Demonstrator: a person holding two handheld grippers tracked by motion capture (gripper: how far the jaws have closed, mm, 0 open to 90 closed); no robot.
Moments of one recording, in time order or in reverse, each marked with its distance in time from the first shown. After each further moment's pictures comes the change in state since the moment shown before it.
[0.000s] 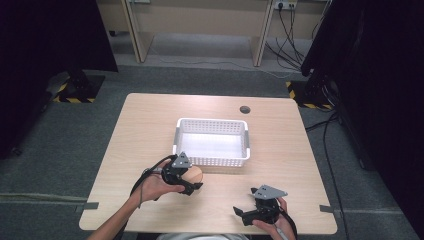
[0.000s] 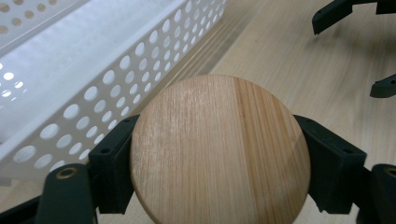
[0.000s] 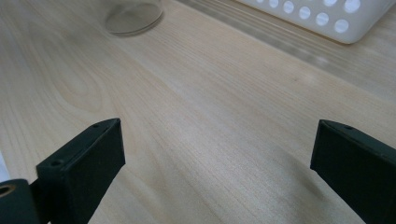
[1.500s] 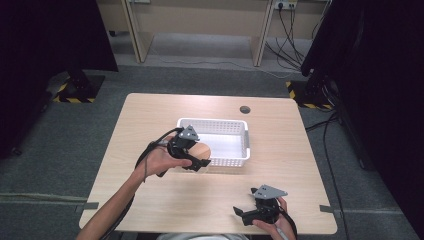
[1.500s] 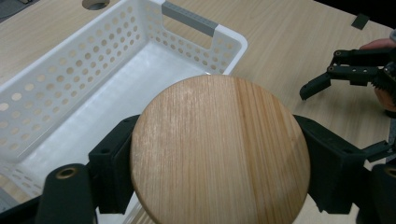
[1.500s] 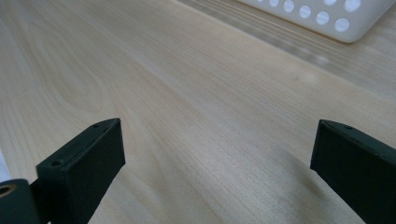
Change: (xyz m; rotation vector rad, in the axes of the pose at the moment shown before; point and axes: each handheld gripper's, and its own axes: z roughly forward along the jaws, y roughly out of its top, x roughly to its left) left arm 0.018 0.084 -0.026 -0.008 -0.007 0.010; right arm -0.001 0.000 0.000 0.001 0.004 0.005
